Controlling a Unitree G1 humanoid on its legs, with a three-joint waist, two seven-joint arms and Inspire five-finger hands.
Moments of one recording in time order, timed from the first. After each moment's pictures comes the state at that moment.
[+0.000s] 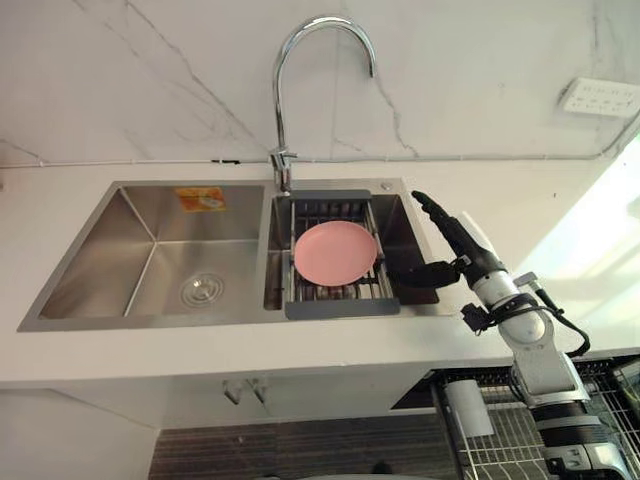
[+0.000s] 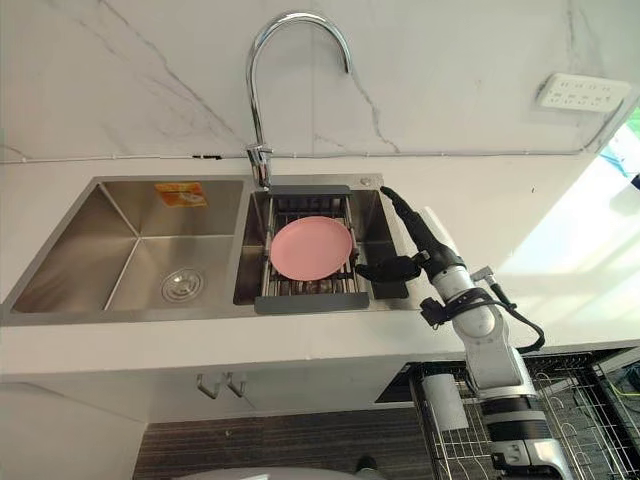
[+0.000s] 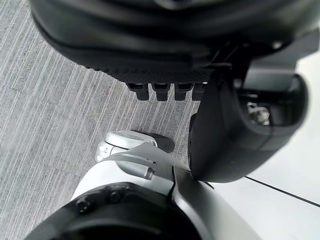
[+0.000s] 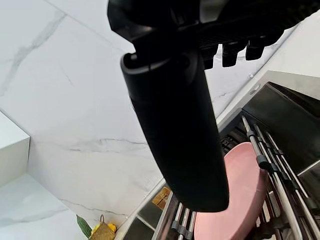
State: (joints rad) left arm 0.24 0.16 0.11 0.98 -0.32 0.23 0.08; right arm -0.18 -0.48 0.00 0.09 -0.22 -0.10 0.20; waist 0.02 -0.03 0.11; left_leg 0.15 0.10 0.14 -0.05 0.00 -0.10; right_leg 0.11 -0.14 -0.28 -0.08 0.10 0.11
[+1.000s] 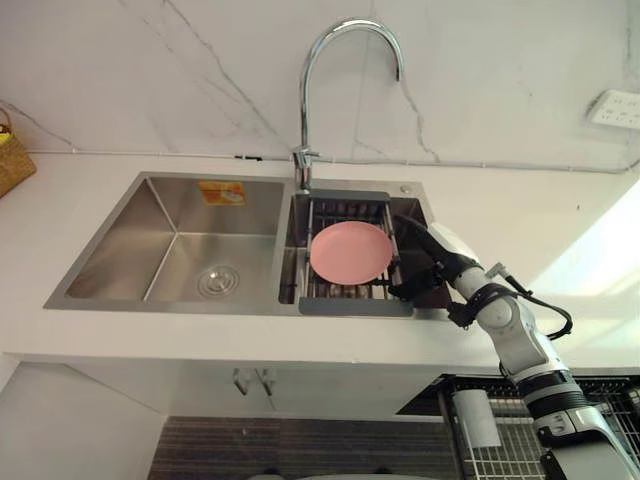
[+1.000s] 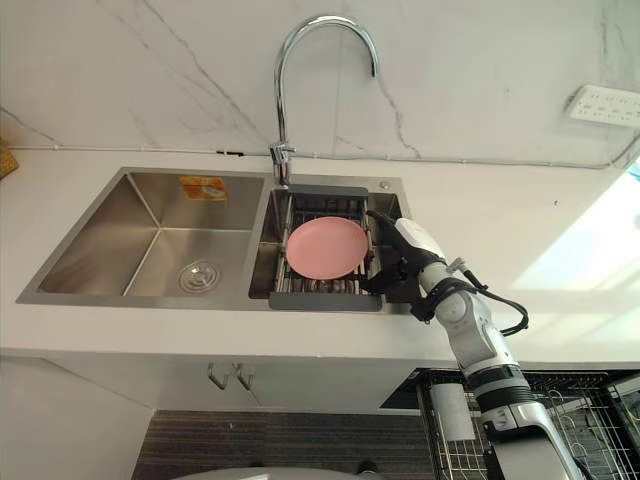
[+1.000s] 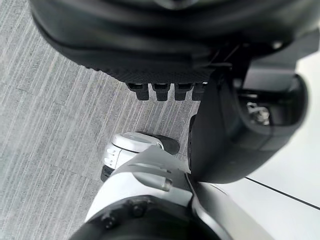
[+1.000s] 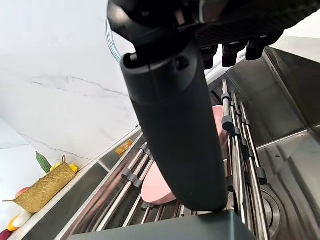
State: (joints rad) left arm 0.25 0.18 0.08 0.94 -0.29 0.28 0.06; right arm -0.32 -0.51 0.14 0.30 -0.47 -0.09 0.18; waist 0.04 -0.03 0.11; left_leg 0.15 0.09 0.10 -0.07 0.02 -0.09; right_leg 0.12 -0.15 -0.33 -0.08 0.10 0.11
